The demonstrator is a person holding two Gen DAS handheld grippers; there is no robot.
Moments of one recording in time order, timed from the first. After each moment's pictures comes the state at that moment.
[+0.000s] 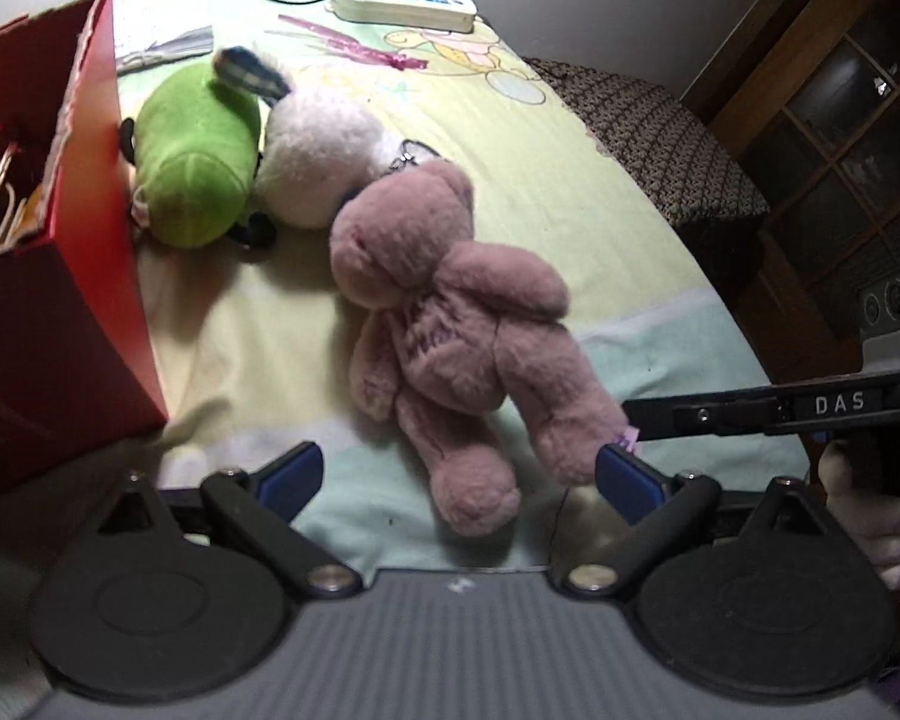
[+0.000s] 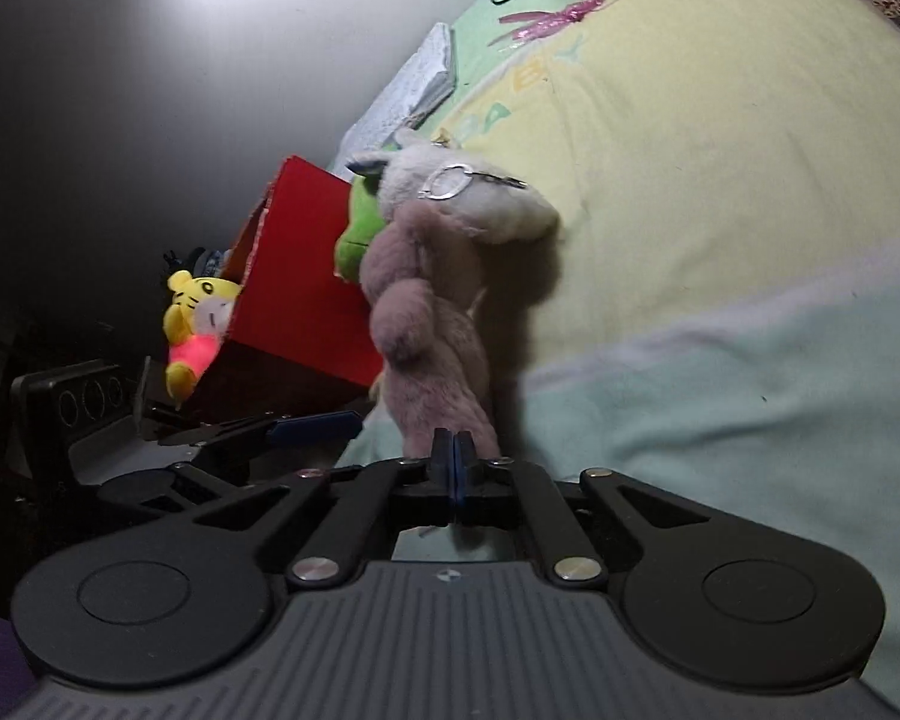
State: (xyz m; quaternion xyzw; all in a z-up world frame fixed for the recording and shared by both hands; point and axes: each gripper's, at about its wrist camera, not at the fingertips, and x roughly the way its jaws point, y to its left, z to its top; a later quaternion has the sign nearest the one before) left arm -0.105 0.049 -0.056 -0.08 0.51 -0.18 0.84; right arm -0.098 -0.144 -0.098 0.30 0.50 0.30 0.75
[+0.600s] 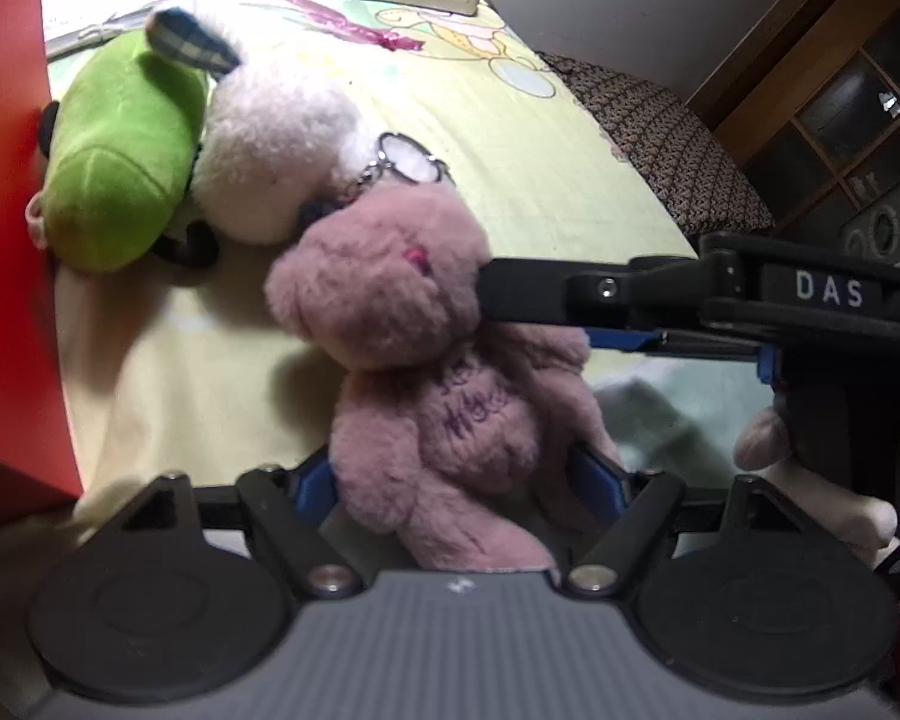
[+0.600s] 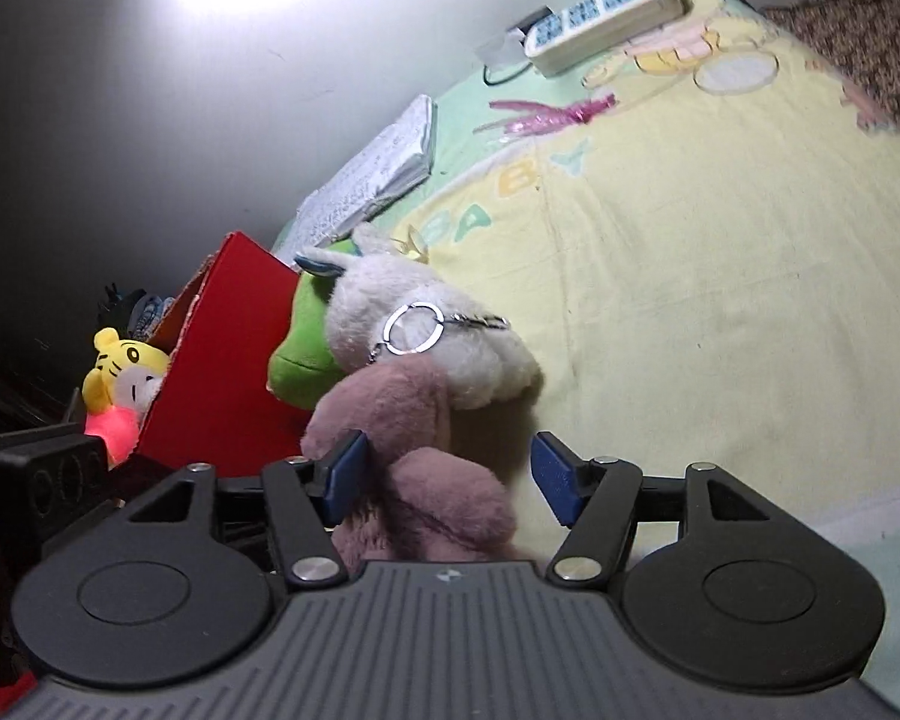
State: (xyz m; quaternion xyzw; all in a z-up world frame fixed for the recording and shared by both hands) left arm -0.063 0.028 -0.086 -0.11 0.51 -0.19 0.83; right arm -0.036 -0.112 -0.107 0.27 0.45 0.27 0.81
